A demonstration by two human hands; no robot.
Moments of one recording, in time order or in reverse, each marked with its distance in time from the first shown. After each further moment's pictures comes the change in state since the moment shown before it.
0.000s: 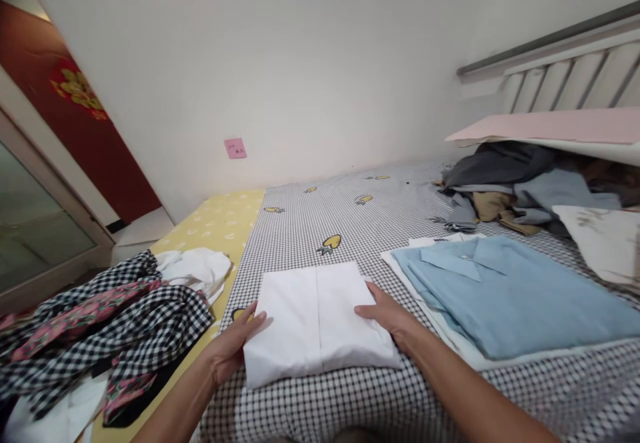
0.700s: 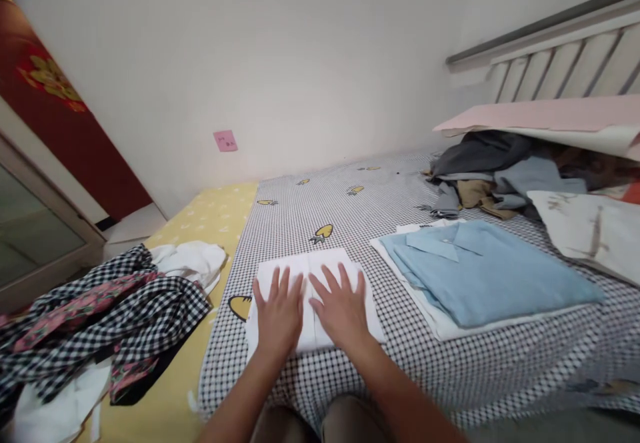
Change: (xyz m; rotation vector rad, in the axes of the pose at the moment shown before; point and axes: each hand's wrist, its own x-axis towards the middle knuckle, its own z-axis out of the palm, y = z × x) left_hand -0.025 -0.013 0.102 1.470 0.439 0.958; right_hand -0.034 -0.002 0.089 -1.387 0.361 -0.520
